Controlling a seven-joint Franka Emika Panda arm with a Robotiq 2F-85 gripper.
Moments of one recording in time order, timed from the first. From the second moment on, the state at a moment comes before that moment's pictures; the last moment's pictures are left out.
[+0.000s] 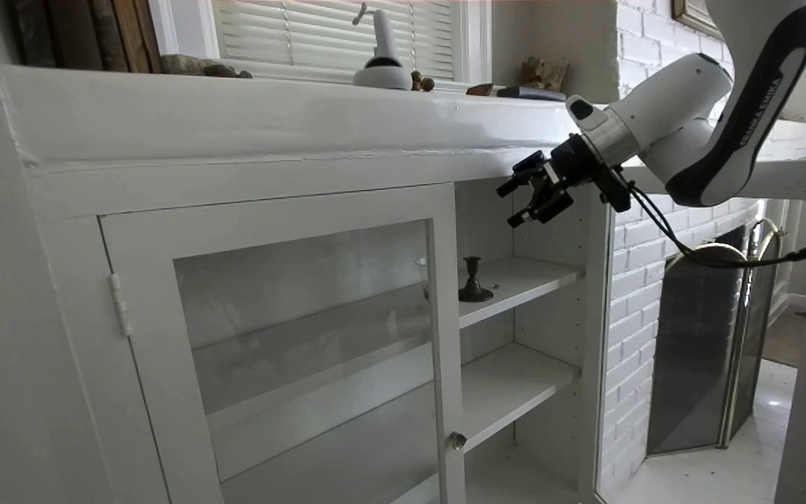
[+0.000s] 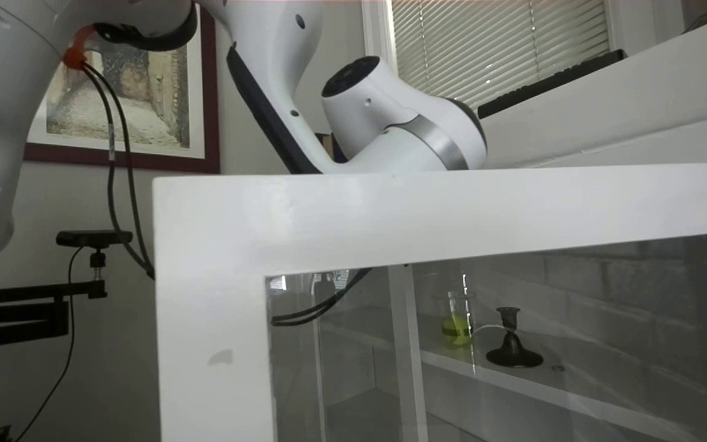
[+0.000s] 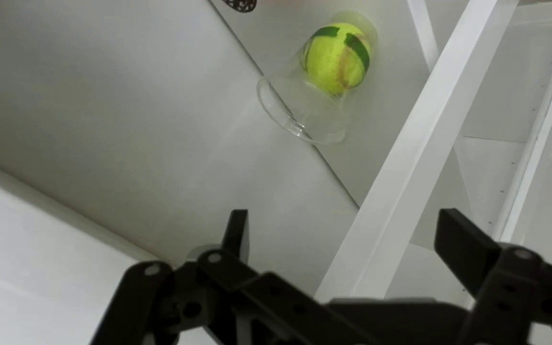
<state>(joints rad) -0.07 0.32 -0.42 -2.15 -1.52 4.07 0.19</state>
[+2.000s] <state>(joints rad) -0.16 0.50 -0.16 -1.95 -1.58 3.97 0.31</state>
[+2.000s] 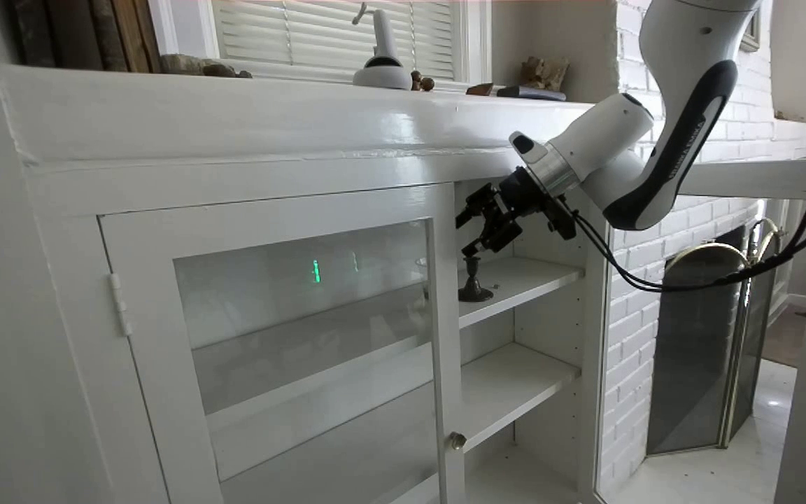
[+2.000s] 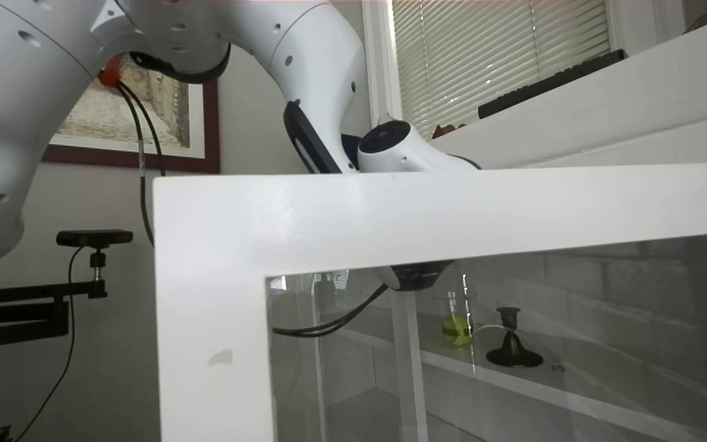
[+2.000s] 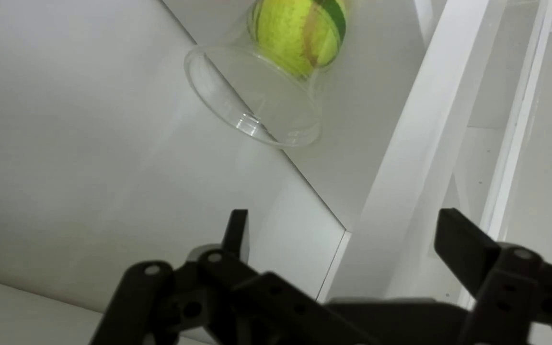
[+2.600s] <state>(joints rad) -0.16 0.58 -0.07 -1.94 -1.48 4.00 0.09</state>
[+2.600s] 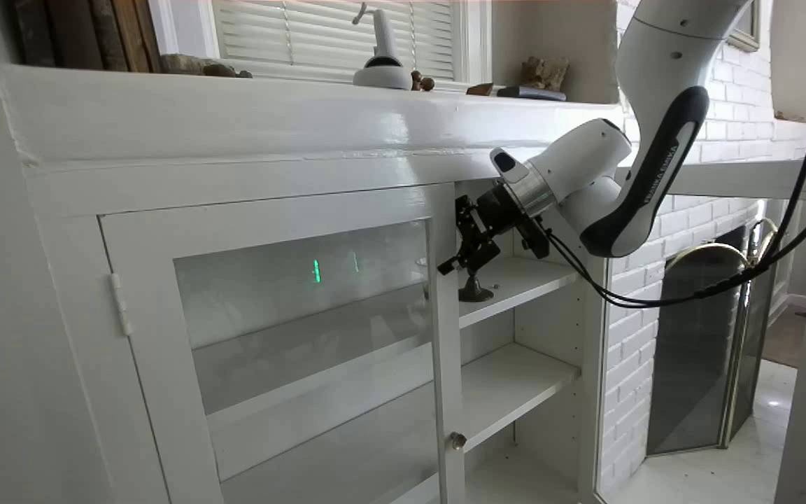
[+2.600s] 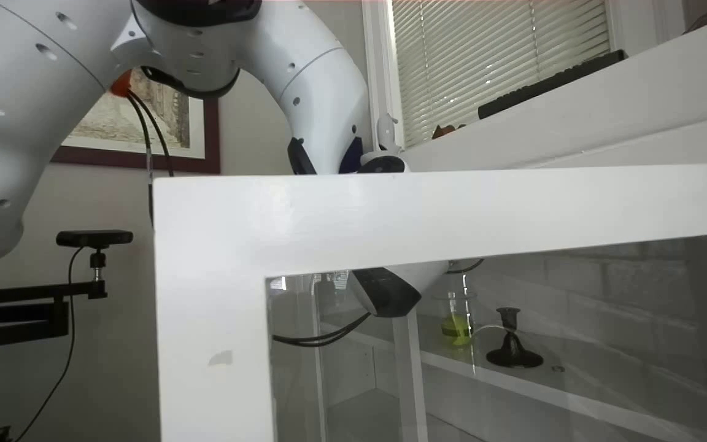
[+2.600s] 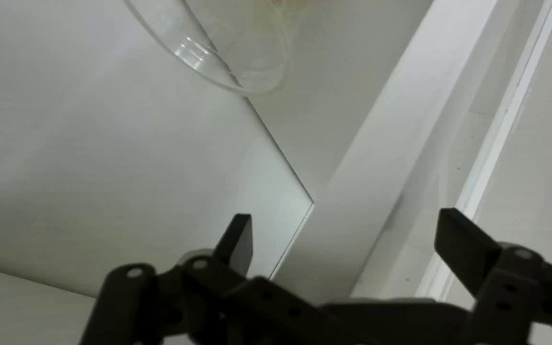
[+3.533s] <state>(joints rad) -0.19 0.68 -0.07 -1.82 -1.74 4.22 0.09</state>
